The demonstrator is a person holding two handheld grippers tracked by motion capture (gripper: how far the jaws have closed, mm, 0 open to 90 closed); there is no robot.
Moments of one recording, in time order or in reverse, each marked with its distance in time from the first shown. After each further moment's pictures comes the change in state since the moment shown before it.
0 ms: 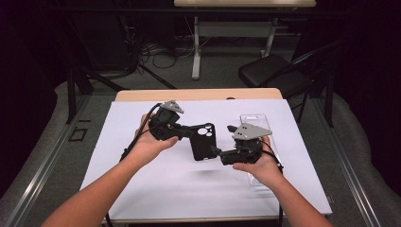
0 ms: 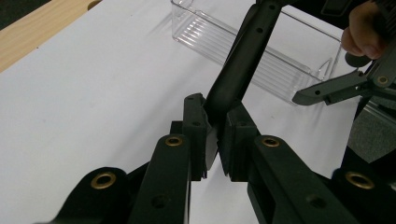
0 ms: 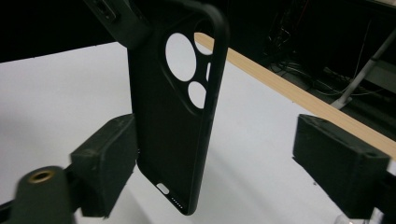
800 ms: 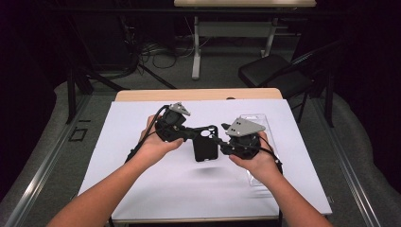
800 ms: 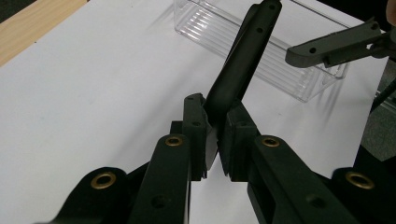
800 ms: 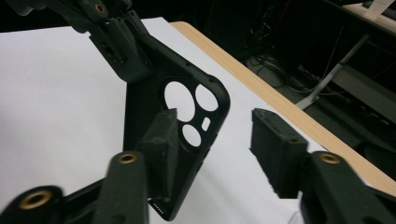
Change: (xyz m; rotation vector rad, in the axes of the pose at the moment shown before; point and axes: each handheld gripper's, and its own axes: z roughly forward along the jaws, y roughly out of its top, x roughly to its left) left arm -0.006 0.003 0.014 0.041 0.031 0.011; right arm 0.008 0.029 -0.004 0.077 -0.090 -0.109
